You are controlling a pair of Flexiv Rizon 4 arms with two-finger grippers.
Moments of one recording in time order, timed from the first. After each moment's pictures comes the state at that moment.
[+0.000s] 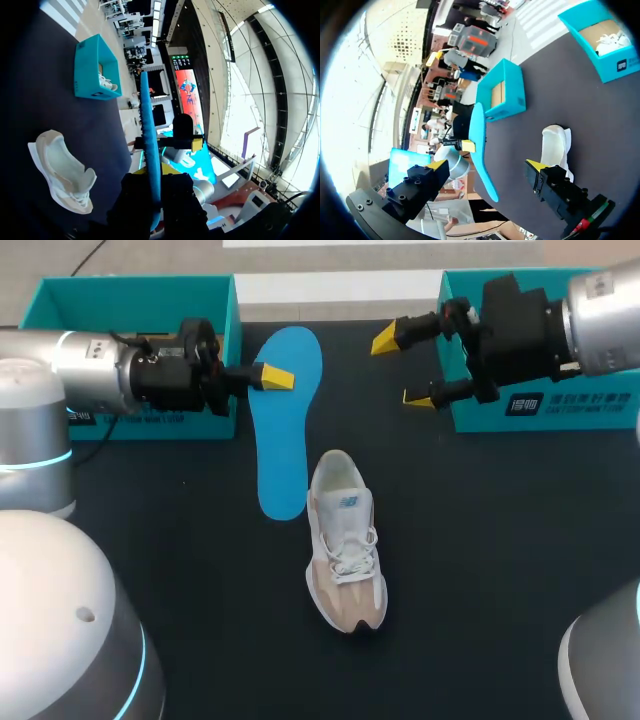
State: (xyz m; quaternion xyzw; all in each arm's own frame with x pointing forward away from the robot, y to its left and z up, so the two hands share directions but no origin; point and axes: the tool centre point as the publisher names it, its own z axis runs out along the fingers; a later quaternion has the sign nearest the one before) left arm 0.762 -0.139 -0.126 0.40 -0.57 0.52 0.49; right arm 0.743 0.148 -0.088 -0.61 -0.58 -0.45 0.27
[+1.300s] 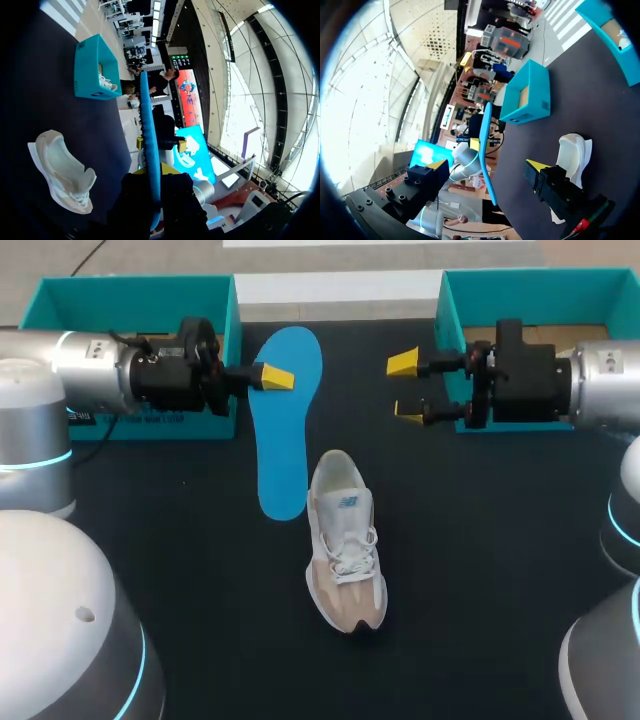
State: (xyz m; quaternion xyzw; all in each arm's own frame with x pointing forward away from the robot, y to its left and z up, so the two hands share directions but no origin) left arm 0.762 -0.139 -0.126 0.40 -0.57 0.52 0.49; right arm 0.746 0.142 -0.116 -0.52 -0.56 -0.55 0.33
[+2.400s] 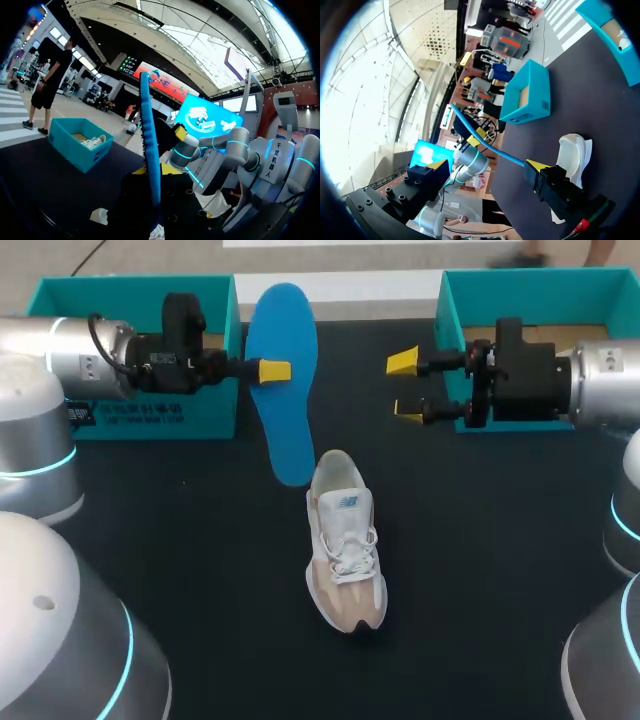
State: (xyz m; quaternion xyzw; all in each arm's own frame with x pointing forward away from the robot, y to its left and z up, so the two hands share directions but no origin) left arm 0.785 -0.136 -0.121 0.13 -0.69 0.68 0.20; right arm 0.746 0.143 -0.115 -0.52 -0.56 -0.55 0.33
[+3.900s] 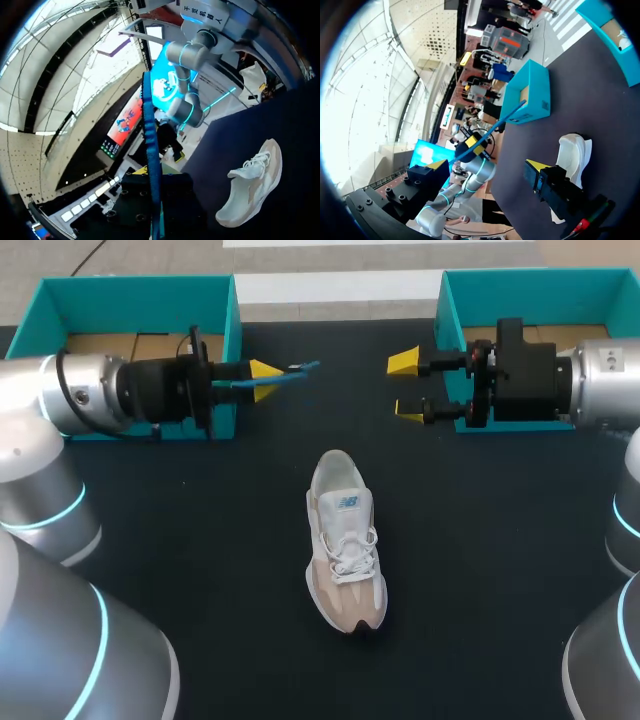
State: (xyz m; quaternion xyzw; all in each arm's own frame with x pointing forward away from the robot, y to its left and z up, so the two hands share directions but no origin) left arm 0.776 -0.130 -0.117 -0.33 -0.57 0.67 -0.34; right arm 0.746 0.142 -0.115 -0.52 -0.56 -0.55 0.33
